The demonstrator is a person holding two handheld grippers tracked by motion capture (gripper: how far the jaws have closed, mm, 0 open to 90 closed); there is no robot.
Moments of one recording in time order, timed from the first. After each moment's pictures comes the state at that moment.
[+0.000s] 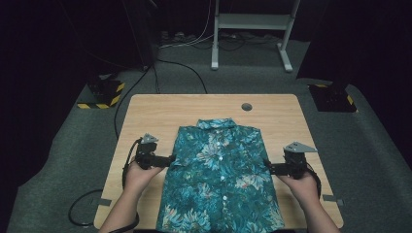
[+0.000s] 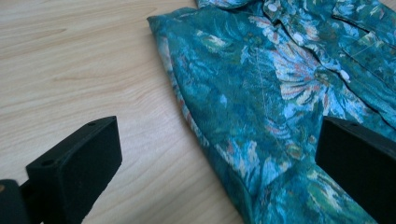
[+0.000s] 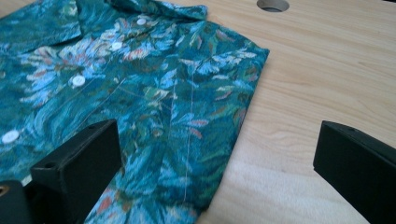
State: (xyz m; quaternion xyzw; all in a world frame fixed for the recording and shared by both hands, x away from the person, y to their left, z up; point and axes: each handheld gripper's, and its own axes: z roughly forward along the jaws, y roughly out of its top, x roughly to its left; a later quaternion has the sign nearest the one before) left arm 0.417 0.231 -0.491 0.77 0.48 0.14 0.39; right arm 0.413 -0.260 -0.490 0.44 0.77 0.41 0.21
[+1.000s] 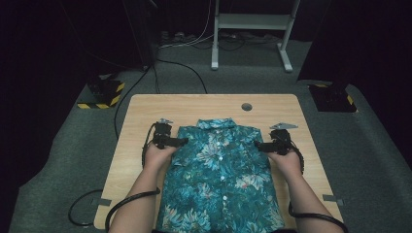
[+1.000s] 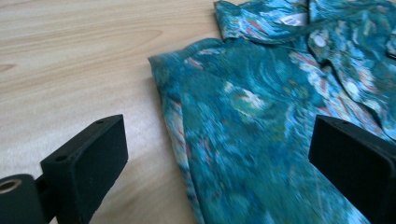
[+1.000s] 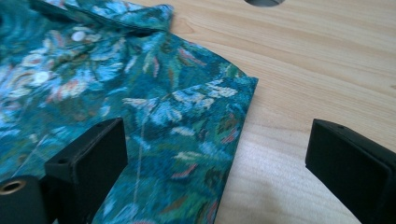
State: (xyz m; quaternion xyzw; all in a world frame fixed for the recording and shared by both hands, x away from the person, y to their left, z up) left arm 0.512 0.202 -0.517 0.76 0.52 0.11 0.38; right arm 0.506 -0.236 -0.512 0.47 0.78 0.37 0.19
